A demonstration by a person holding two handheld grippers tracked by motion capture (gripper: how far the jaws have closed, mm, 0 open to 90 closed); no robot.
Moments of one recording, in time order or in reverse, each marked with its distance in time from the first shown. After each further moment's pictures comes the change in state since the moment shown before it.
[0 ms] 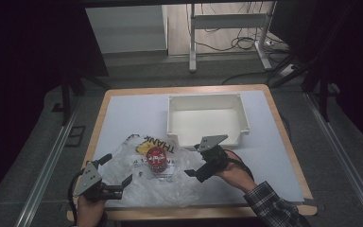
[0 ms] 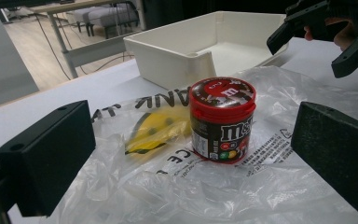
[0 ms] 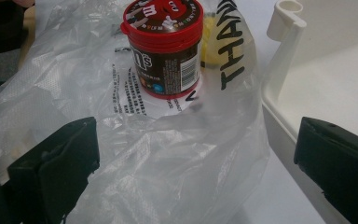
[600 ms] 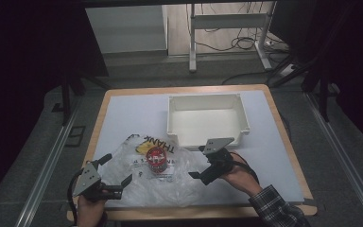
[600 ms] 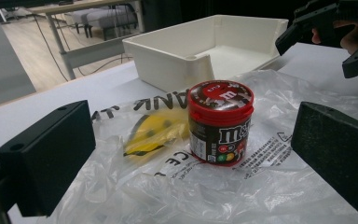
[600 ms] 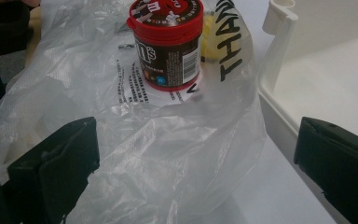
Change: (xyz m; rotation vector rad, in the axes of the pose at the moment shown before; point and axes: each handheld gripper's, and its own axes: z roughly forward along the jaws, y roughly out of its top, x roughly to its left) left arm 0.001 0.000 -0.001 -0.009 -0.008 -0.010; right arm 0.003 -0.009 -0.014 -0.018 -0.008 -0.001
